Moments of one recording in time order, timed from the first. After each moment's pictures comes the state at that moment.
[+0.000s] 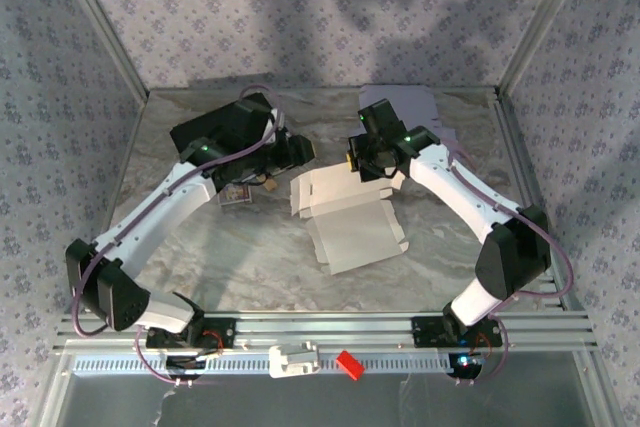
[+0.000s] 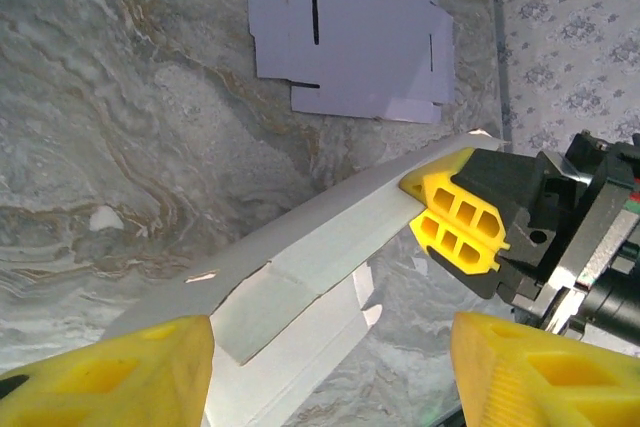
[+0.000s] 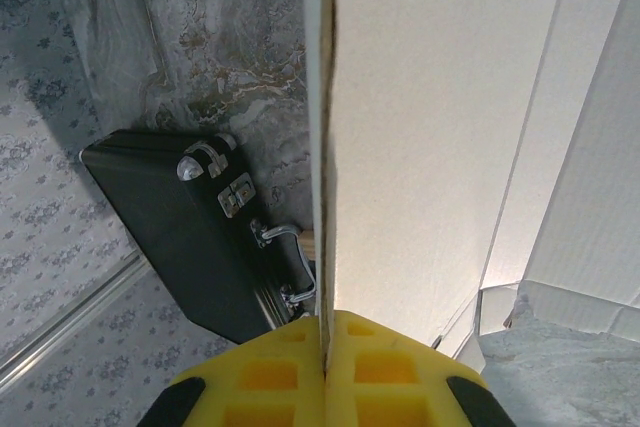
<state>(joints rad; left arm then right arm) -0.61 1.42 1.38 -0.69 0.25 -0.84 0.55 1.59 1.42 -0.75 -0.11 1.83</state>
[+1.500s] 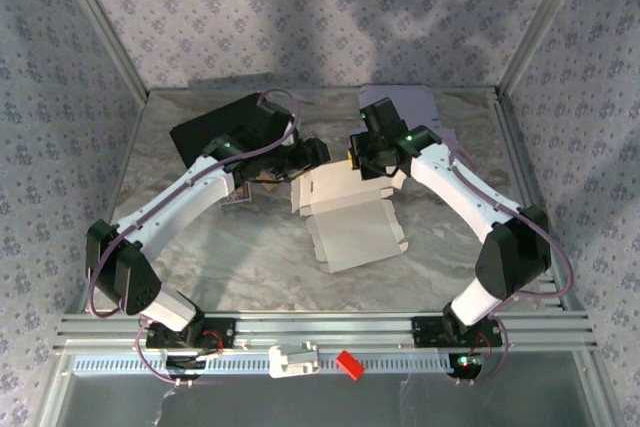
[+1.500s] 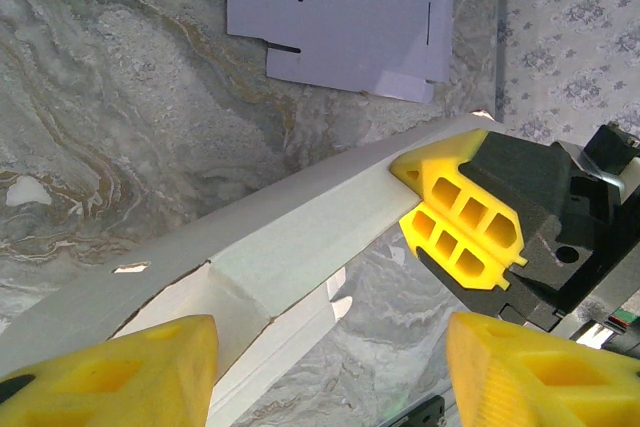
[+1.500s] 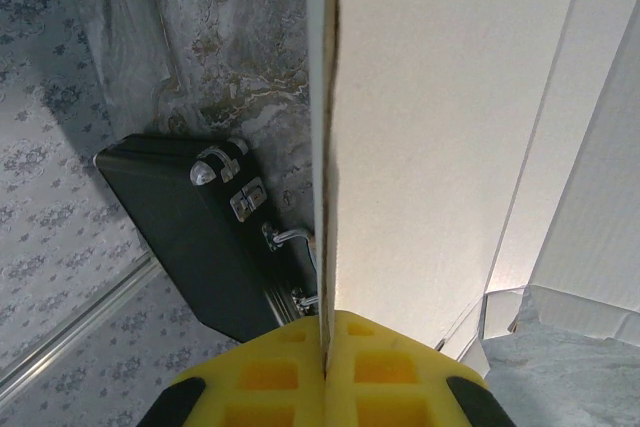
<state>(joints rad) -0.67 1.51 1.40 -0.64 0.27 -0.93 0.54 1.59 1.42 -0.73 -0.11 1.83</state>
